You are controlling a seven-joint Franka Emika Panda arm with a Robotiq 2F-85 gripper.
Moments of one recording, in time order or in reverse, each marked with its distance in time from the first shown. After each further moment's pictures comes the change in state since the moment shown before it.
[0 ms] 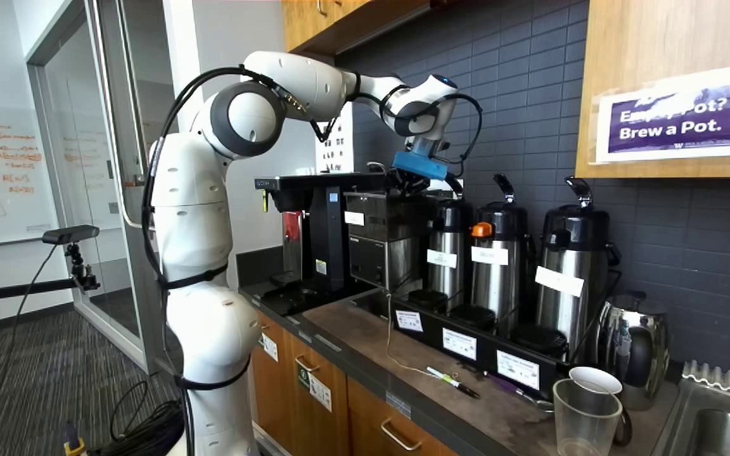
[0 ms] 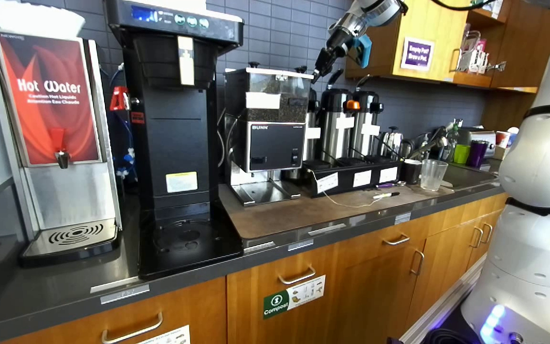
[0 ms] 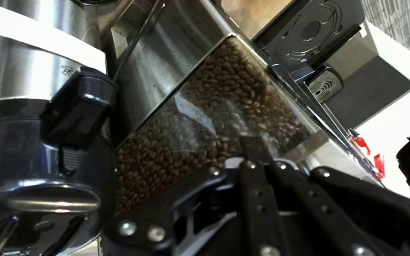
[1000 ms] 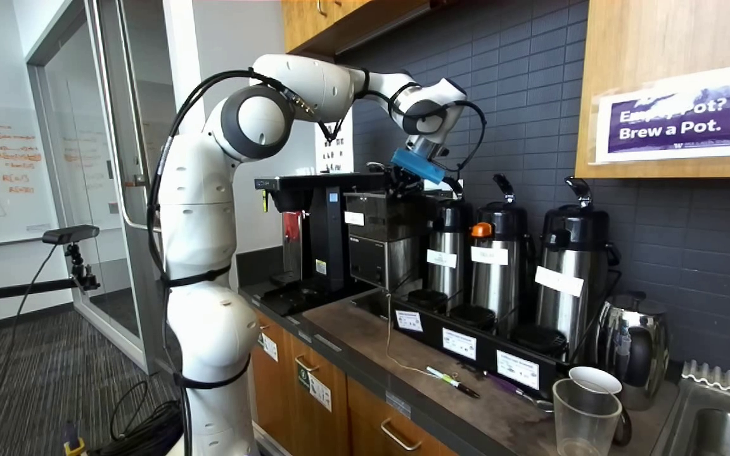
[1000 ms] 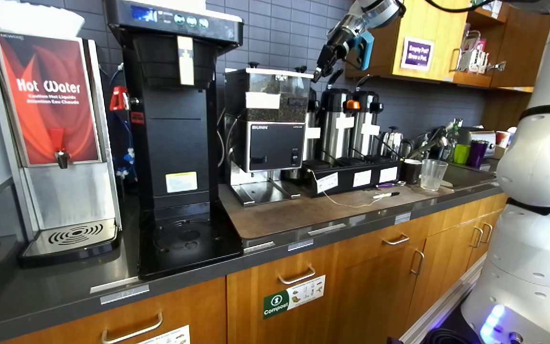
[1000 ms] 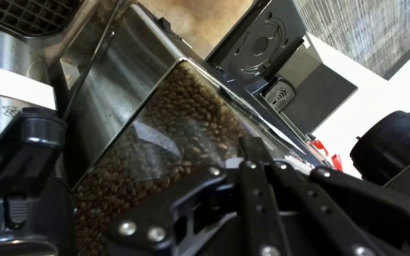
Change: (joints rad) arm -0.033 0.052 0.000 0.074 0.065 -0.202 0.044
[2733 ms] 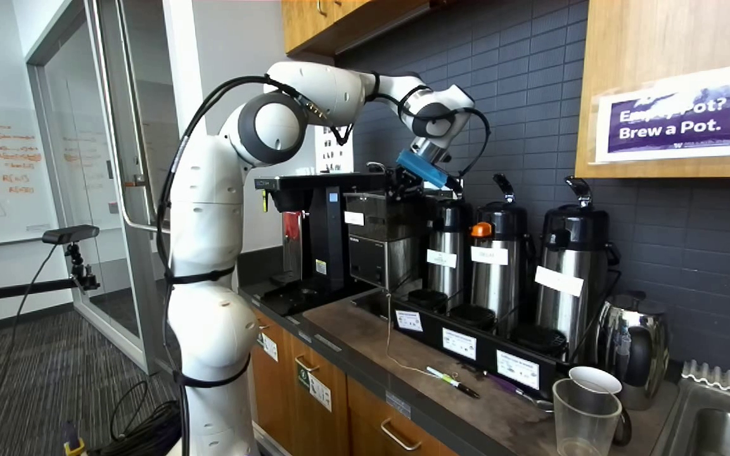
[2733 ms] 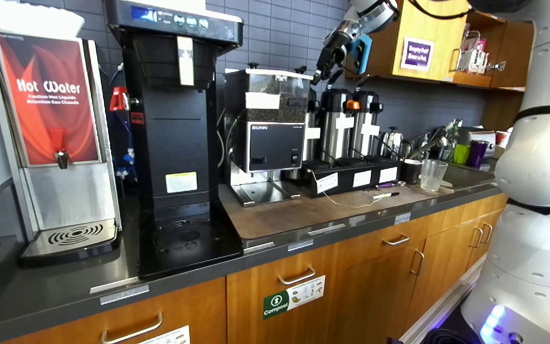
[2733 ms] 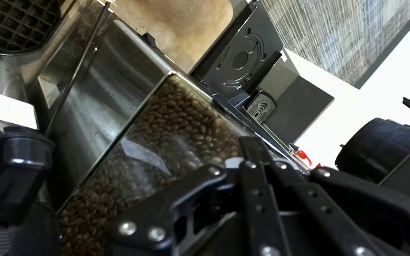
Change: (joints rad) arm -0.020 0.083 0.001 0.090 0.023 -0.118 0.004
